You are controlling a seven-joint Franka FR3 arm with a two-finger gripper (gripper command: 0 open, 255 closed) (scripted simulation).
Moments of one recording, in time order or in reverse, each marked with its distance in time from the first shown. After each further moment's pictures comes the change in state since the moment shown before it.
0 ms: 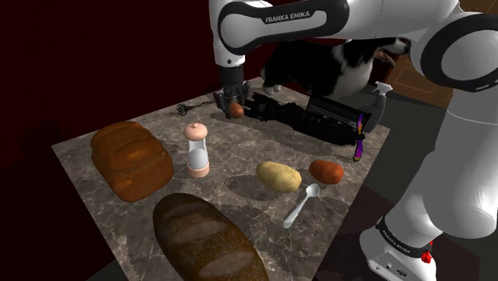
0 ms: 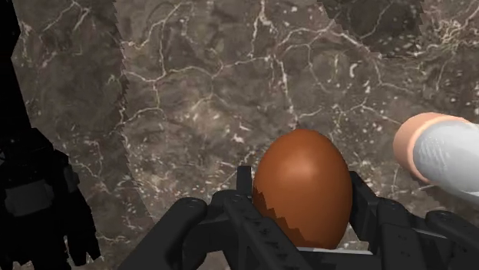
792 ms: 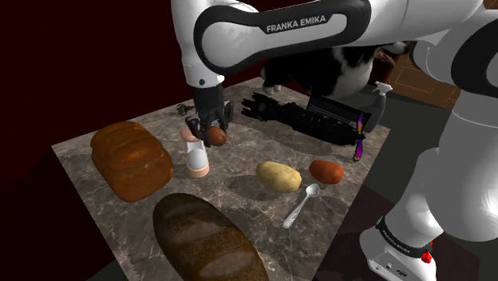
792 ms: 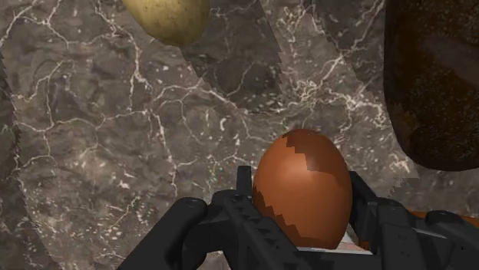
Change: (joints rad) arm 0.158 -0.030 0.099 -0.054 0.012 0.014 0.255
